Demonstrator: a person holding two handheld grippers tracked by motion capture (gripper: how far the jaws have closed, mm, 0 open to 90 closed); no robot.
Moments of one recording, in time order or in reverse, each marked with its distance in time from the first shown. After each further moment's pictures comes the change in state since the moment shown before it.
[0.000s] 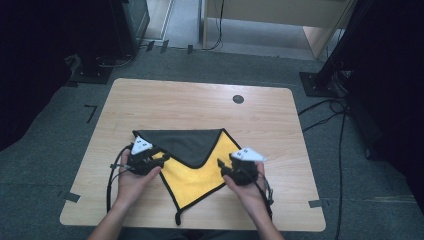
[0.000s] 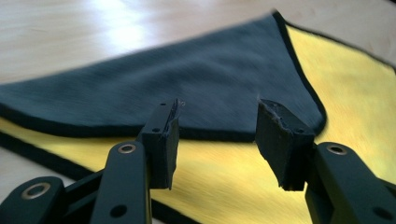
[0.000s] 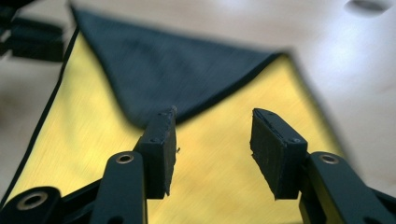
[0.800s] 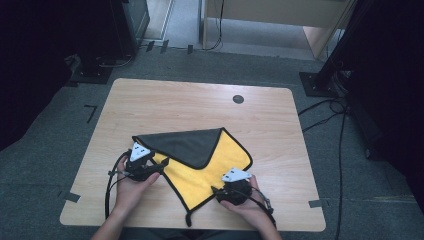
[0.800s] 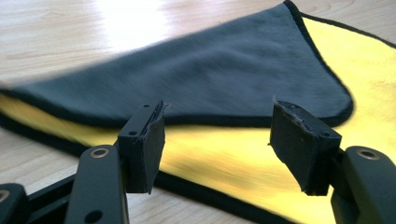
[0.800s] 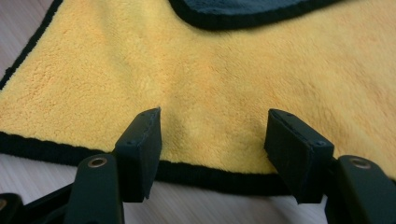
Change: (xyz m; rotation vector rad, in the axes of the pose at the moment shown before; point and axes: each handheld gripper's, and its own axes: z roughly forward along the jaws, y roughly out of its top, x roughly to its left) left arm 0.009 -0.011 -0.008 -0.013 0.051 -0.044; right arm -0.006 -0.052 0.017 0.168 0.126 -0.243
